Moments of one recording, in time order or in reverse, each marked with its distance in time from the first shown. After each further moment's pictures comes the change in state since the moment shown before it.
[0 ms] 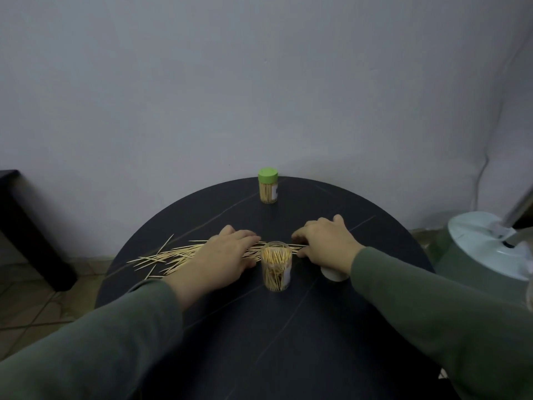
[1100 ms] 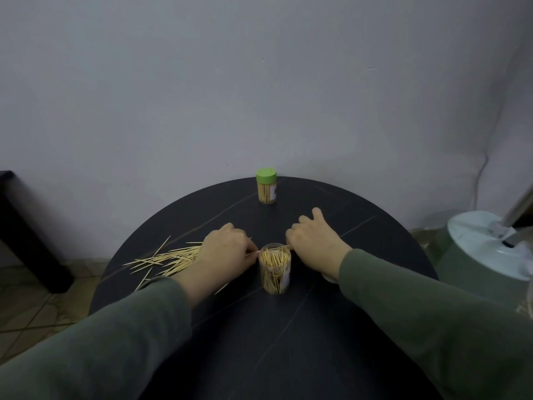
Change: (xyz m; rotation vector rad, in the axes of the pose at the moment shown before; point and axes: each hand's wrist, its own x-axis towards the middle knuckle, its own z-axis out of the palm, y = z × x) left_hand 0.012 0.008 -0.005 0.113 0.052 -0.069; right_hand 0.015 -0.014 0.009 -0.450 0.092 -0.146
